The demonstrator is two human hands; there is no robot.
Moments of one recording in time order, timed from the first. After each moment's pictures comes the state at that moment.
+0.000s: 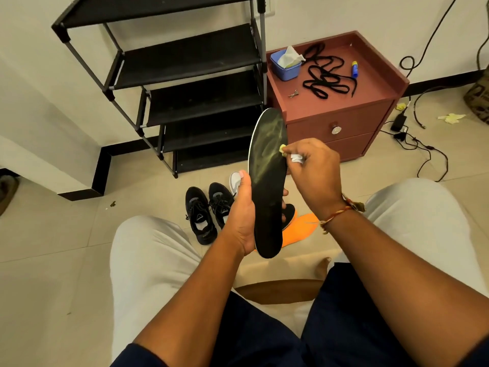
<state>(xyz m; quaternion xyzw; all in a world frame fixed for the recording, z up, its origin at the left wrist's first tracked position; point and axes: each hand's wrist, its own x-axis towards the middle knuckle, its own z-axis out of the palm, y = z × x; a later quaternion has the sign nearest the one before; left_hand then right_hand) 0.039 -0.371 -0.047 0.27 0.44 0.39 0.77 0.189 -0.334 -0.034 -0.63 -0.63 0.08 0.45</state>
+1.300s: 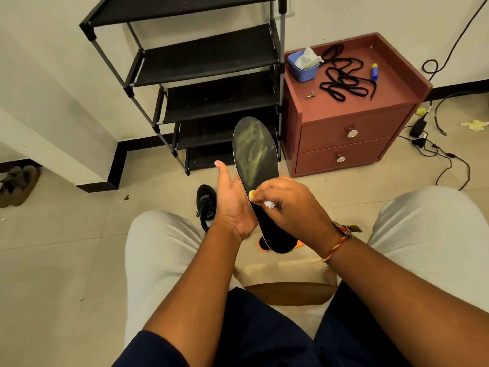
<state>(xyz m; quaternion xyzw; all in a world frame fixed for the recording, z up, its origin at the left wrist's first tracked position) 0.004 -0.343 -0.049 0.18 0.38 0.49 0.76 0.144 -0.369 -0.053 -0.44 -0.80 0.16 0.38</state>
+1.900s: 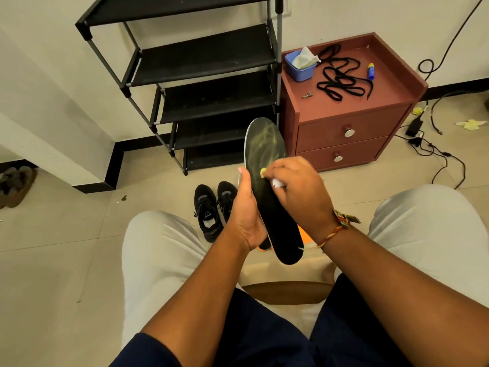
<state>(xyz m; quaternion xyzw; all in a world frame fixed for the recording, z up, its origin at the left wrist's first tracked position) 0.030 -0.367 -0.044 0.17 0.39 0.43 0.79 0.155 -0.355 -0.040 -0.52 -0.76 0.05 0.38</state>
